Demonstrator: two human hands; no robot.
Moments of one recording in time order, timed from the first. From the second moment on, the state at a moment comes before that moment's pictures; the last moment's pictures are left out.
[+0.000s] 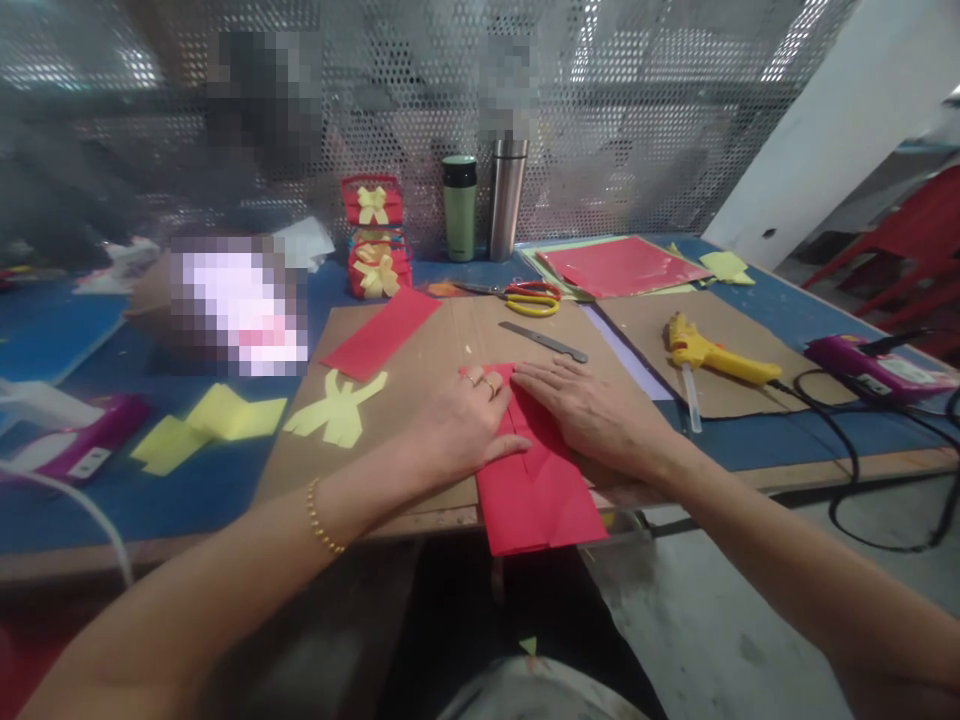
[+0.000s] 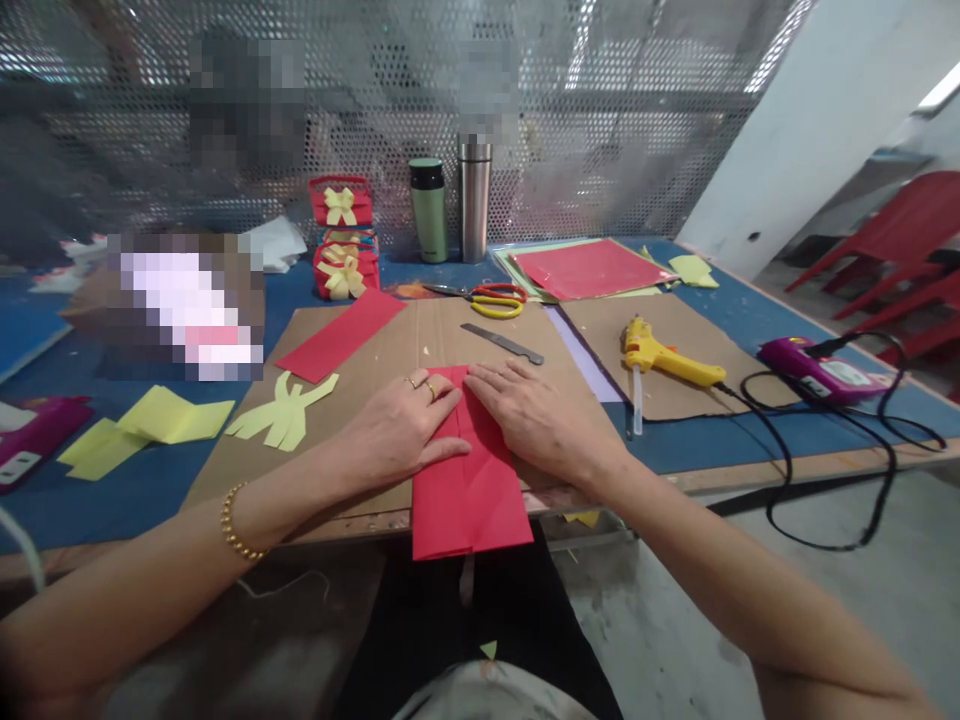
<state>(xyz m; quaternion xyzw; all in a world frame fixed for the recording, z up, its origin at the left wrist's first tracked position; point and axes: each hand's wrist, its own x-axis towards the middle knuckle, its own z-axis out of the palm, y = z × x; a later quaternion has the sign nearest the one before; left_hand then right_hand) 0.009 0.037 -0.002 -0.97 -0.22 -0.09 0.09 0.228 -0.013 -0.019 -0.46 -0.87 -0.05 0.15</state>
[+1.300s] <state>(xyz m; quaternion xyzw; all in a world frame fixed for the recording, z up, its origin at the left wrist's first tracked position) 0.009 0.035 -0.001 -0.97 -0.22 -0.08 0.07 0.229 0.016 -0.018 -0.46 -0.87 -0.06 0.17</state>
